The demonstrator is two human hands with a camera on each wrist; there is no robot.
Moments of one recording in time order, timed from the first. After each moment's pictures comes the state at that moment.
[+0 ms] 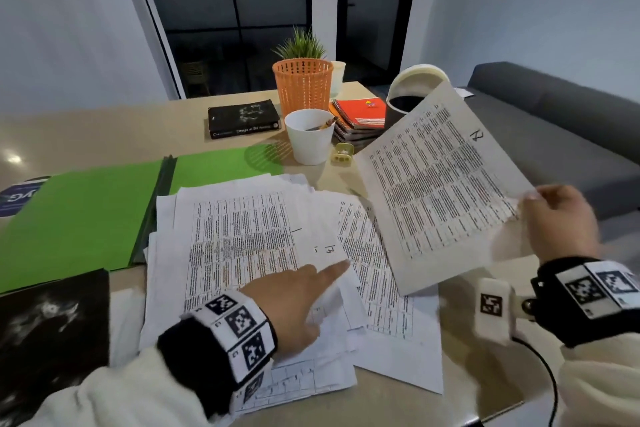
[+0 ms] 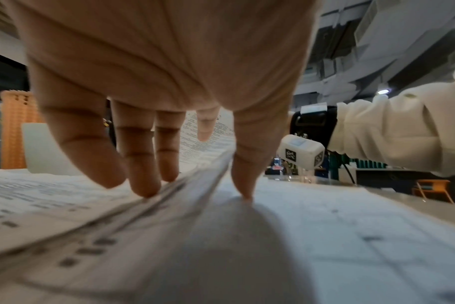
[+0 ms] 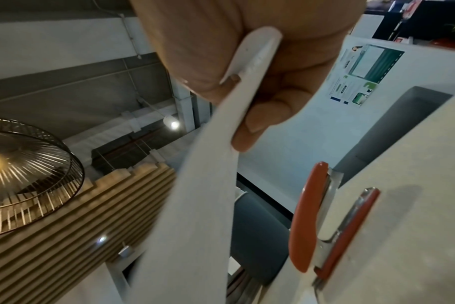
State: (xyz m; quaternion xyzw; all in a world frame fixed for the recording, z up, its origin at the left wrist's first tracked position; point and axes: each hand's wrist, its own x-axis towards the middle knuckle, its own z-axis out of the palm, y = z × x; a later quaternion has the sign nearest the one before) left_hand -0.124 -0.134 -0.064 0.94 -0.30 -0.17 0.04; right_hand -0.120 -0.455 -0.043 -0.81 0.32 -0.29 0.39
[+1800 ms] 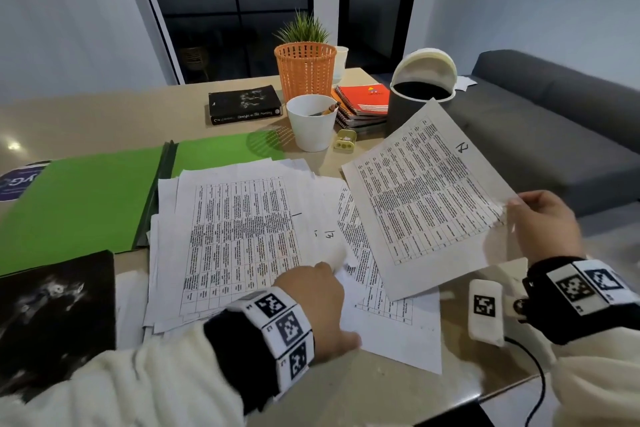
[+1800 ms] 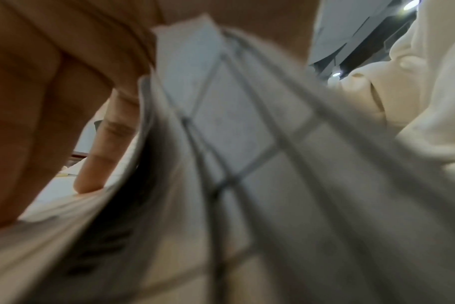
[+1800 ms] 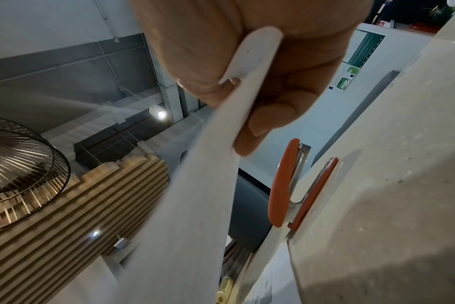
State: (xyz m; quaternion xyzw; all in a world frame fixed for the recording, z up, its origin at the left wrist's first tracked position) left_hand -0.151 -0.165 -0.060 0.95 -0.25 -0.18 -0.11; right_hand -0.119 -0.452 -0.077 -0.79 0.31 -0.26 0.46
